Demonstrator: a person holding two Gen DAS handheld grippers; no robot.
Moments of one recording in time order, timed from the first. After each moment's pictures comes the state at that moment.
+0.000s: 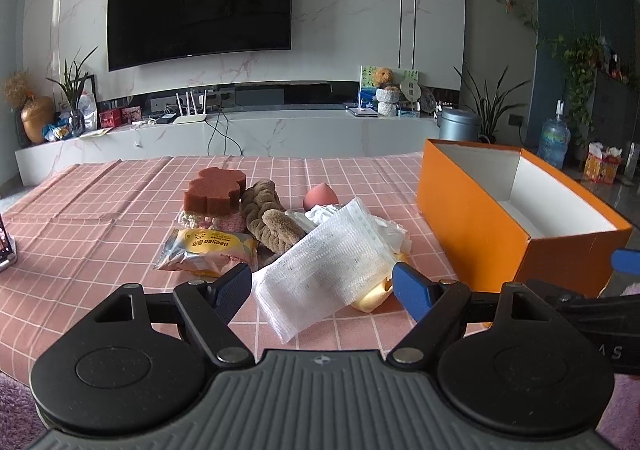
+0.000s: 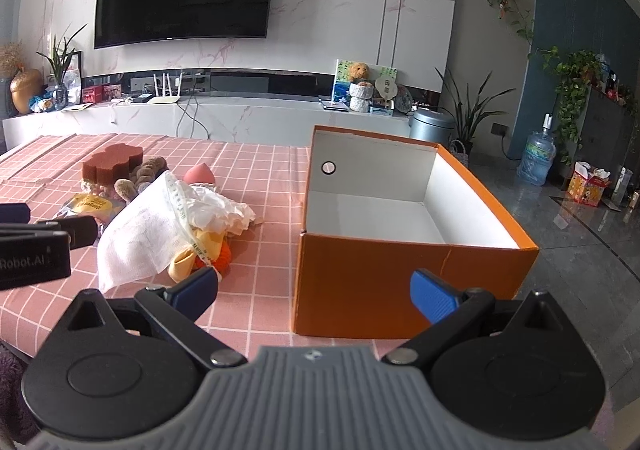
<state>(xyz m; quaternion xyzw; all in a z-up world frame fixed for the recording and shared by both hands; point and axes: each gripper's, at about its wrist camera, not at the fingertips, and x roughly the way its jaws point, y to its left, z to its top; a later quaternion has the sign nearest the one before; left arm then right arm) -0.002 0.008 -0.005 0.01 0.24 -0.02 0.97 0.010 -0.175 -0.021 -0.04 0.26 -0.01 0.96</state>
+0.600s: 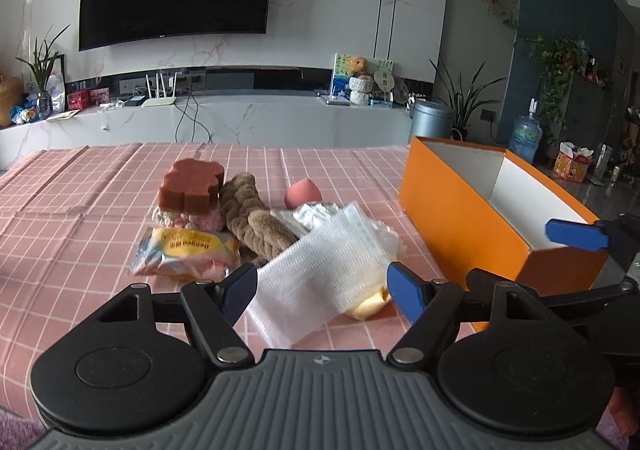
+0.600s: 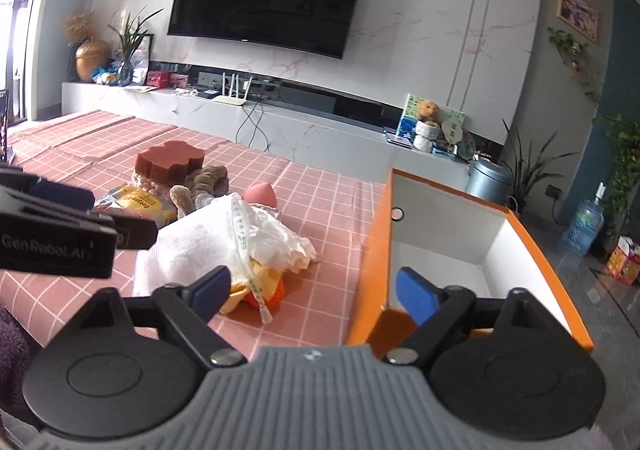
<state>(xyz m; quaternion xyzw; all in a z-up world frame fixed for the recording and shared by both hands) 0.026 0.034 0.001 -0.02 0.27 -0.08 0.96 0.045 -0.140 -0.014 -0.12 0.23 0.08 0.96</state>
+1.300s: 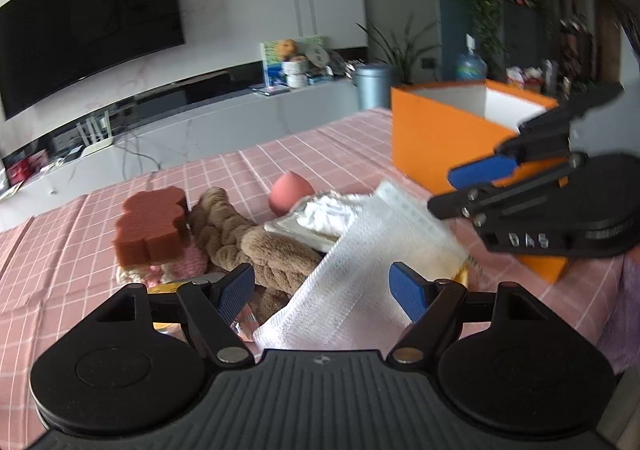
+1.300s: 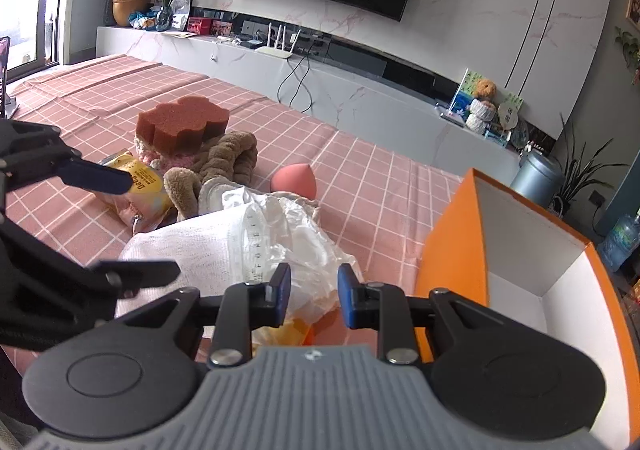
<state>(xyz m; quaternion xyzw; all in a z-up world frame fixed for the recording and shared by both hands) 0.096 0.053 -0.032 0.10 0.26 -0.17 0.95 0.149 -0.101 -0.038 -0.16 0.31 0.14 0.93</state>
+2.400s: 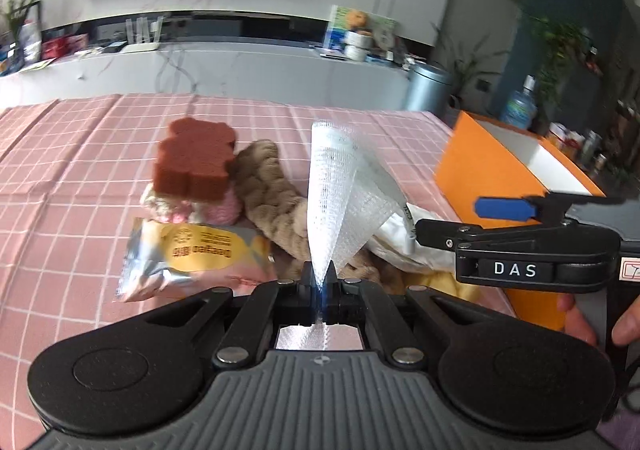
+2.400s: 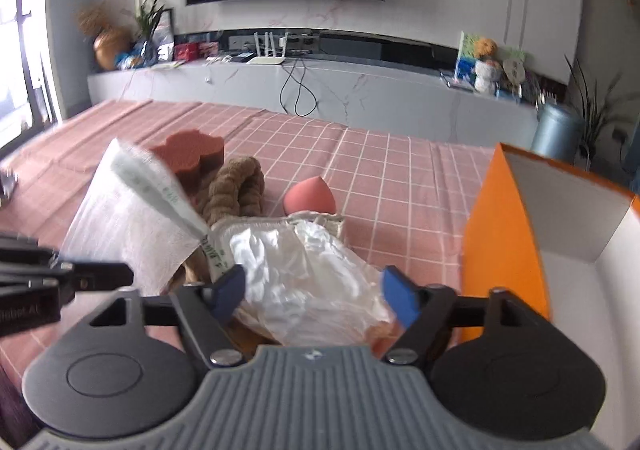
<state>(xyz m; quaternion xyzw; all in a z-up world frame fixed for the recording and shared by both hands) 0.125 0.104 -0.021 -0.05 0.35 -0.13 0.93 0.197 -0.096 -0.044 -0.03 0.33 0.15 0.93</state>
